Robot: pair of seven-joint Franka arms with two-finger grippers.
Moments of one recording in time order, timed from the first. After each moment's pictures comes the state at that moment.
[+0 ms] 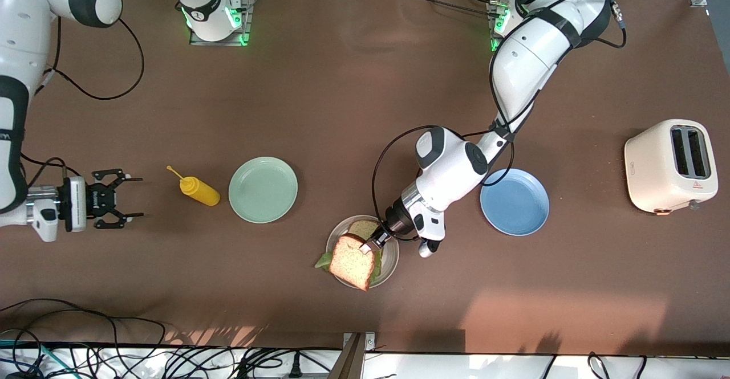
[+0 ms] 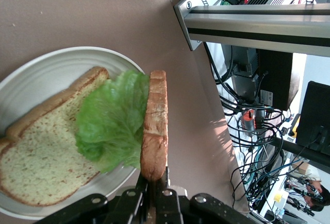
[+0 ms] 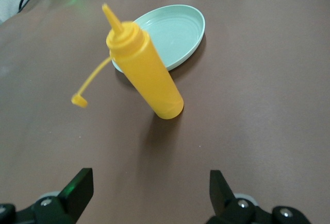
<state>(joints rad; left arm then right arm) -0.26 1.04 -0.47 -1.22 -0.30 2.94 -1.00 -0.21 0.90 -0.19 -1.14 0.68 1.46 -1.92</state>
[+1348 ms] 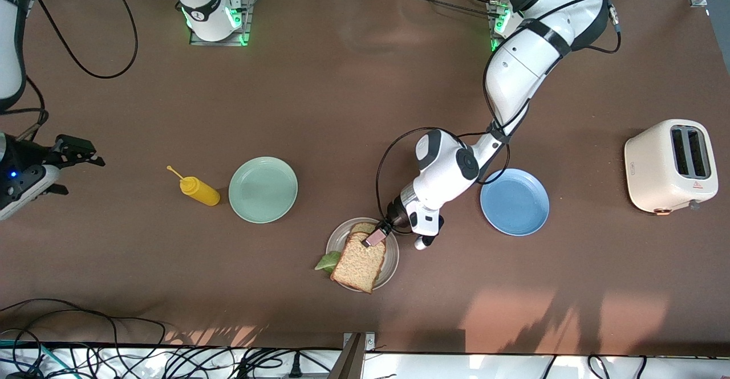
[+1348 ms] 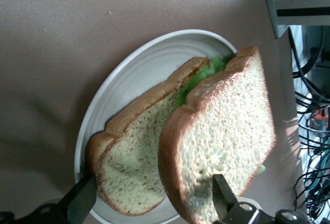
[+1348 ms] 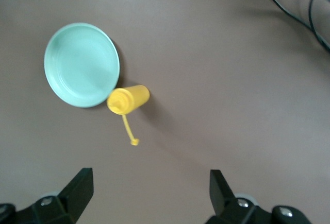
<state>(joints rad) -0.27 1.06 -0.42 -1.32 -0.29 2.88 -0.96 0.05 0.34 -0.14 -1.38 0.15 1.64 -0.62</state>
